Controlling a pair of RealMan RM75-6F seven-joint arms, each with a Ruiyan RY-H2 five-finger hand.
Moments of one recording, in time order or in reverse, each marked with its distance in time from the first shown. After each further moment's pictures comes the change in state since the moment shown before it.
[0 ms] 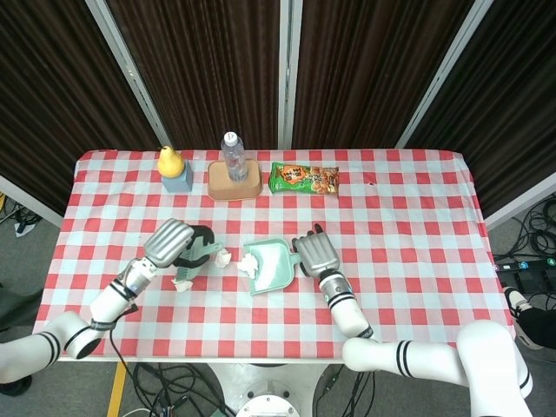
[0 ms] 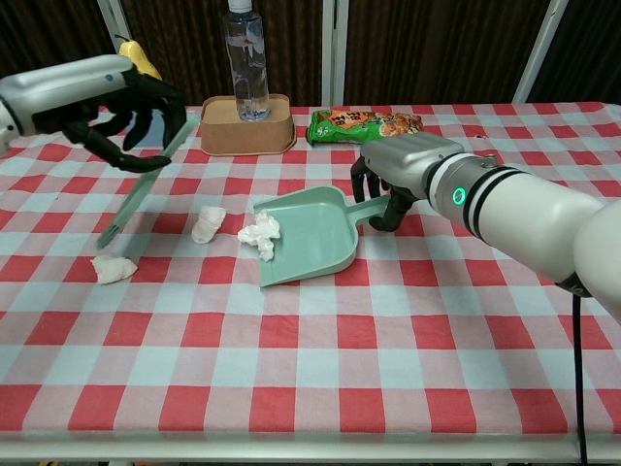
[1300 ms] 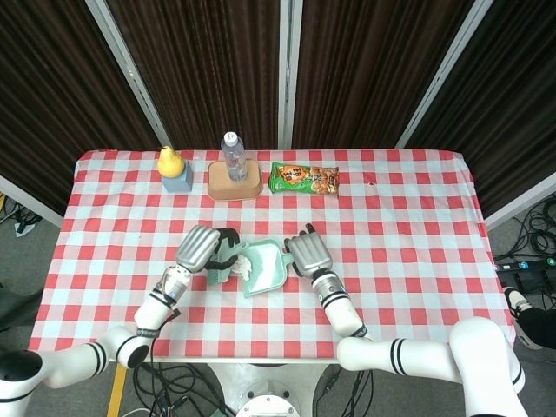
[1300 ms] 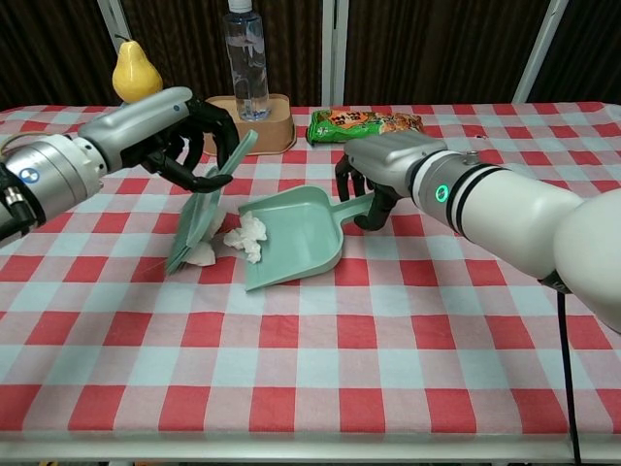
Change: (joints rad) left arm -0.005 -0.256 -0.153 0.014 -0.155 -0.078 0.223; right arm 0.039 -0.023 0.003 0.012 0.016 -0.001 0.010
